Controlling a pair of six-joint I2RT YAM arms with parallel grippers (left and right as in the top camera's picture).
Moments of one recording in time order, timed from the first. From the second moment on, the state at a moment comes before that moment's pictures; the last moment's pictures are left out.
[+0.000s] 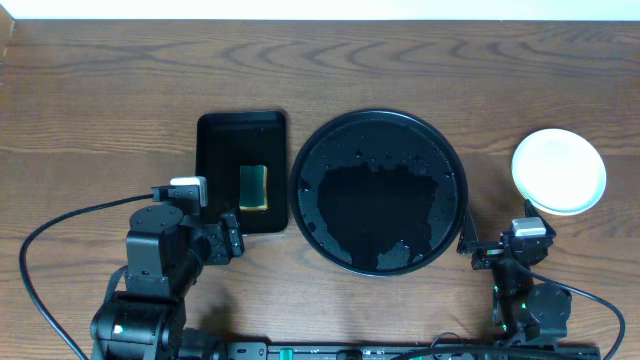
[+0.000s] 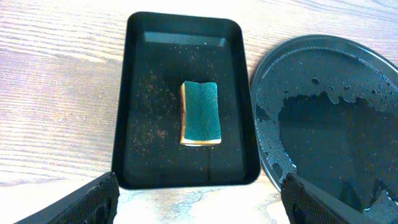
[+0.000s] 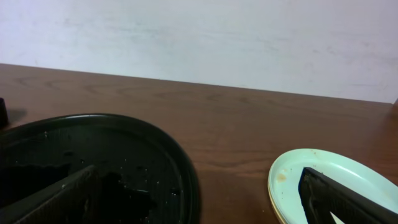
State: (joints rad) left arm -0.12 0.64 0.74 -0.84 0.04 -0.20; right arm 0.03 0.01 0.01 -0.07 -0.05 -0.04
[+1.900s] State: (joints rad) left arm -0.01 0.01 0.01 -0.04 0.02 -0.16; right arm 0.03 0.01 0.01 -0.07 -0.05 -0.04
